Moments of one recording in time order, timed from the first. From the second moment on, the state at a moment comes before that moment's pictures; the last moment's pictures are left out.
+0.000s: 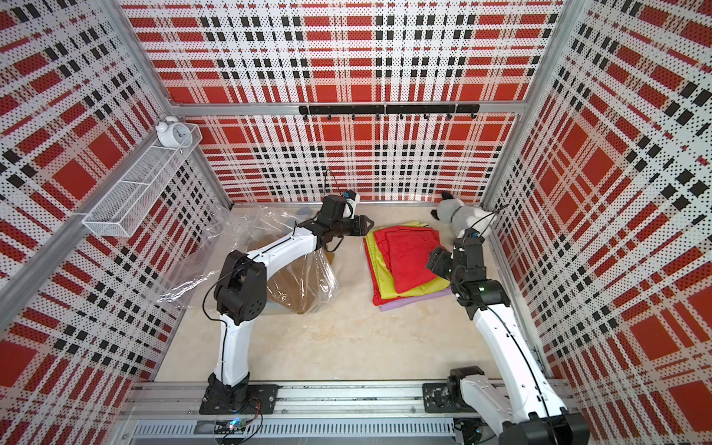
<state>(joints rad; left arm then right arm) -0.54 2.16 1.76 -0.16 0.28 -0.42 0.12 0.98 0.91 -0.57 0.05 0.55</state>
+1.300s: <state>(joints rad) -0.54 2.27 1.82 -0.15 0.41 -0.47 -0.15 0.98 0.77 -0.53 -0.16 0.57</state>
